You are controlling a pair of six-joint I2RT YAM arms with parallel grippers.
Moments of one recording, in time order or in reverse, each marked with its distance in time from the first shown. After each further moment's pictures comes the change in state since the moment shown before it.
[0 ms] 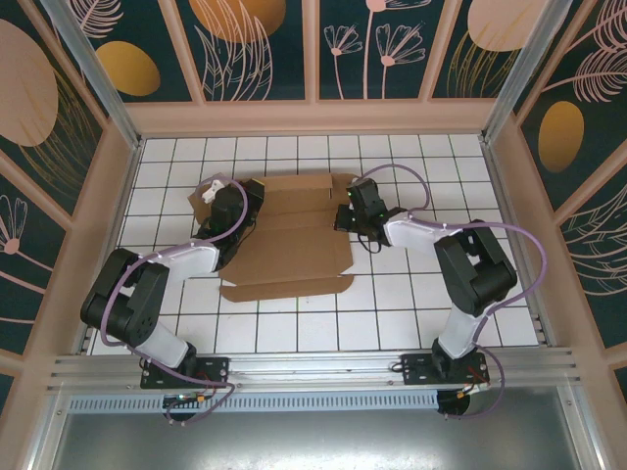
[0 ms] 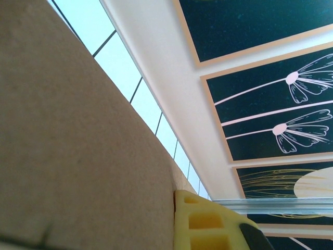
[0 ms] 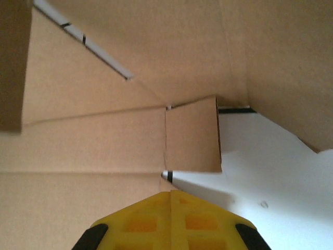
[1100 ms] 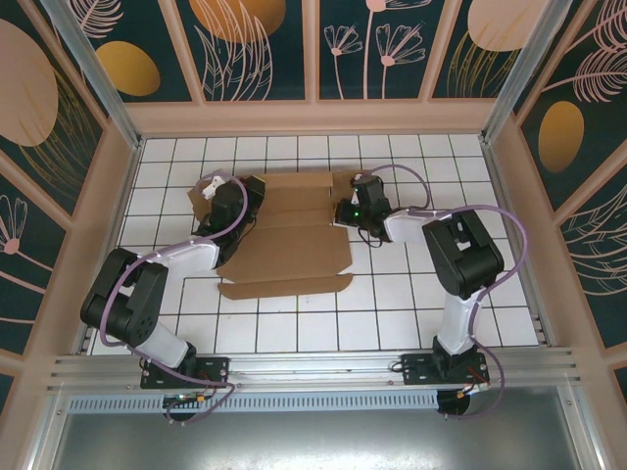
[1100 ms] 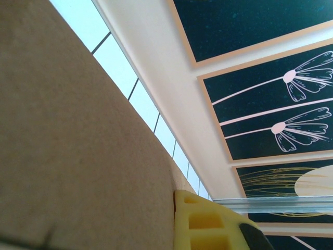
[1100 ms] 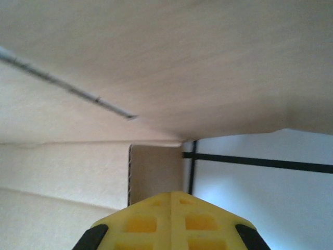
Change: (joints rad) left arm 0.002 0.000 0.029 -0.031 0.005 0.017; right arm -0.040 0.122 -0.005 0.225 -0.166 0.003
